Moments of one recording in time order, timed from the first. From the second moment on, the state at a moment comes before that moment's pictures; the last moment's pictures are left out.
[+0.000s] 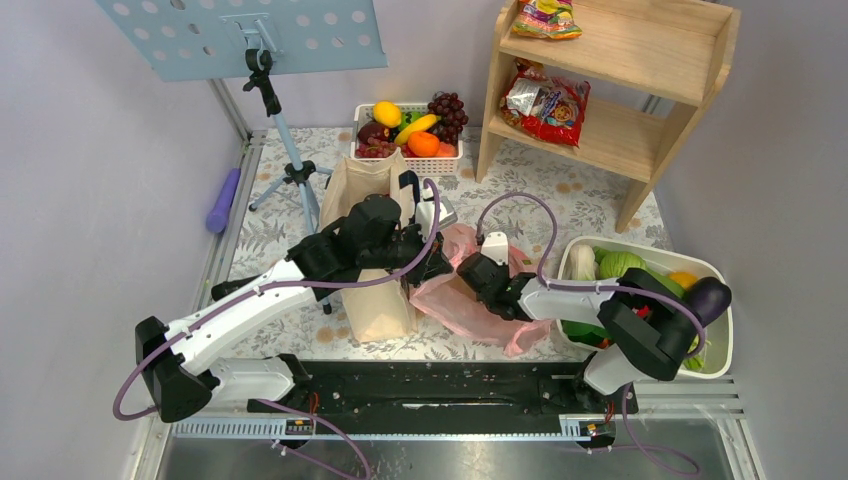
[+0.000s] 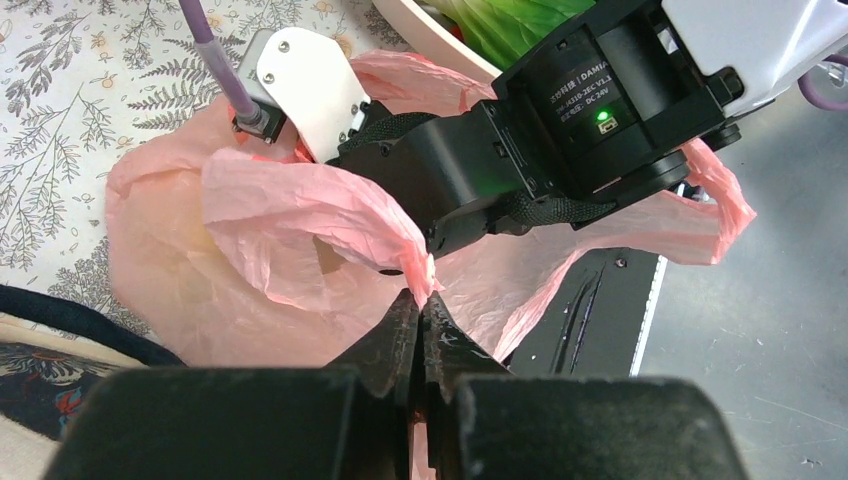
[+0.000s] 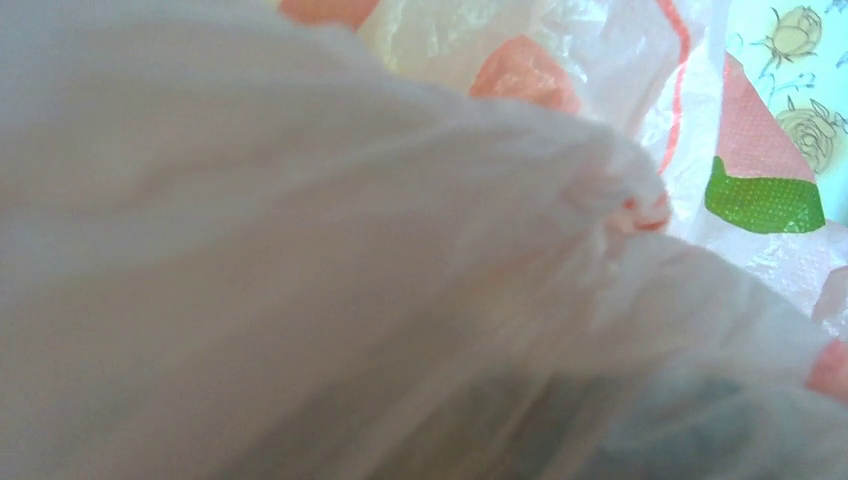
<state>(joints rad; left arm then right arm) -0.90 1.19 1.13 -0.42 0.36 -0.07 0.88 1.53 0.65 -0.14 0.59 0.63</state>
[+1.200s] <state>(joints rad) -0.90 1.08 1.06 -0.40 0.02 -0.07 0.88 0.82 0.50 -0.55 0.30 0.58</state>
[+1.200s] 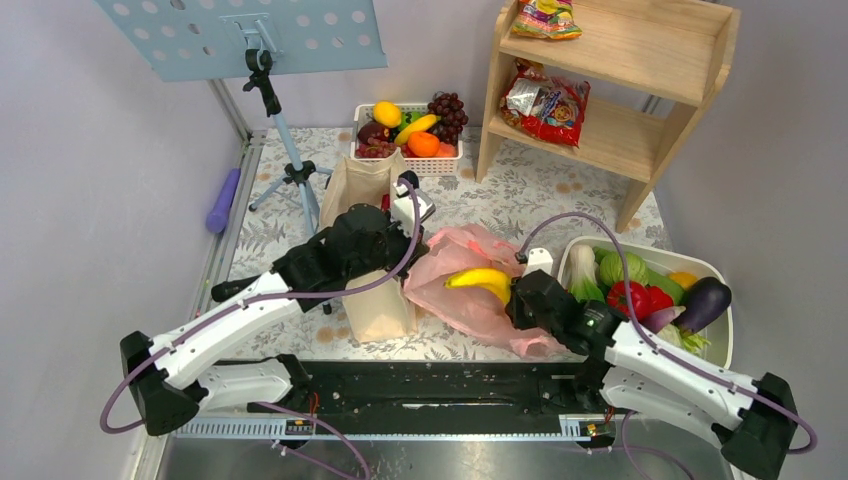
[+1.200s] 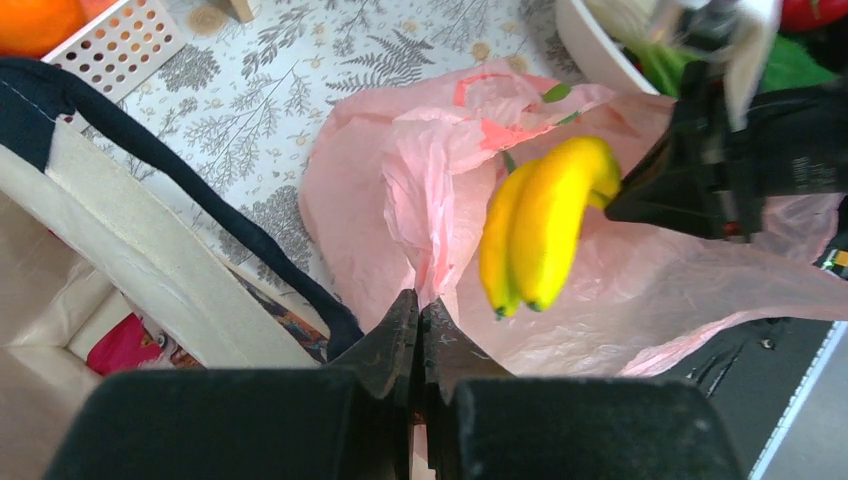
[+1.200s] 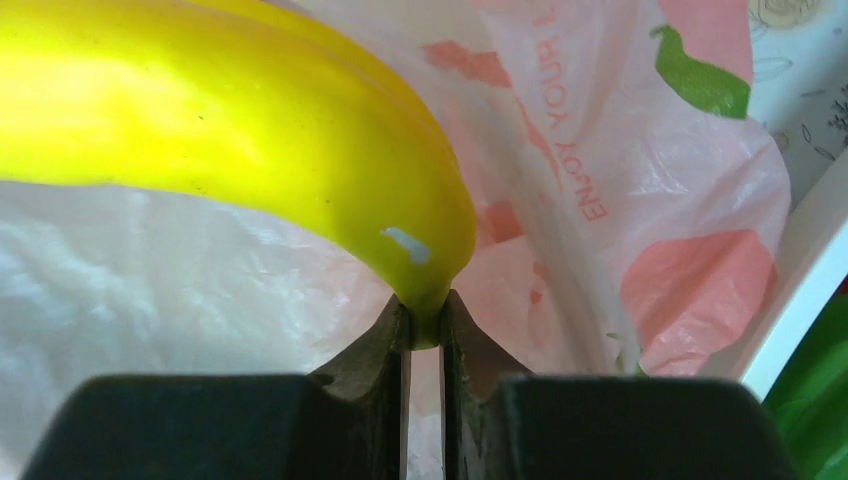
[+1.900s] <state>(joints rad) -0.90 0.96 1.06 -0.39 0.11 -0.02 0.88 0.57 0.68 -0.57 0.20 0.61</state>
